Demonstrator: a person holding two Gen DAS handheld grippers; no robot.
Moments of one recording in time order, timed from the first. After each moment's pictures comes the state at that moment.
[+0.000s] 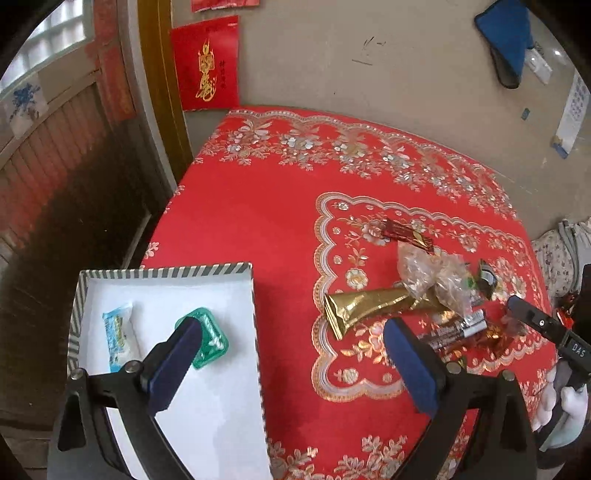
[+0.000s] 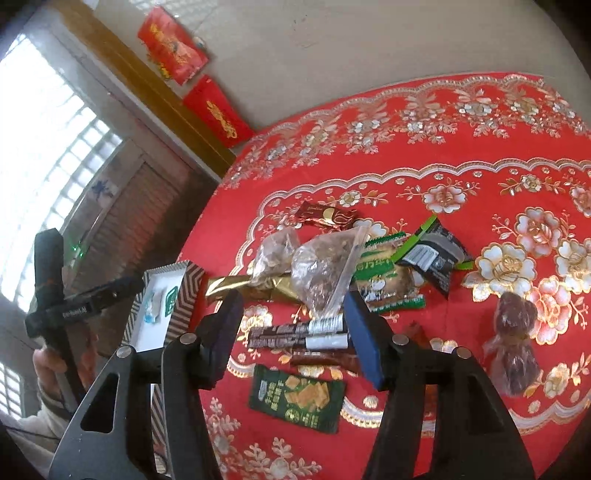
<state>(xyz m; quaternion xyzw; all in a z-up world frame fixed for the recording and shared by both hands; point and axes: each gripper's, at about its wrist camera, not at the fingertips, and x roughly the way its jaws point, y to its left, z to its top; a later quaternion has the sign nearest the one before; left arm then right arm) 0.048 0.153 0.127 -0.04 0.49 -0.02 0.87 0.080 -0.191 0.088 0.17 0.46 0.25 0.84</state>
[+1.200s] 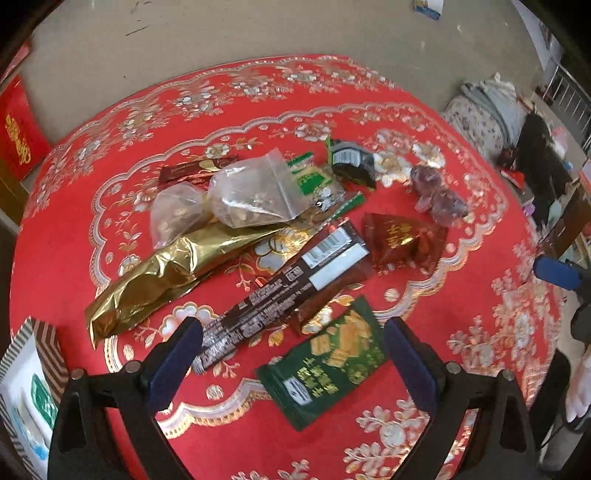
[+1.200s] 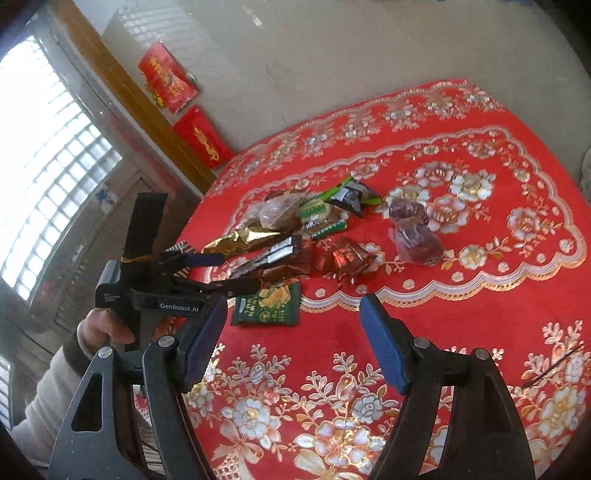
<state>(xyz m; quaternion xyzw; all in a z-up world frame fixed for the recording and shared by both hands) 0.045 -0.025 0.053 0.12 0.53 -0.25 0.80 -0.047 -0.264 0.099 0.18 0.42 0.19 0.87</state>
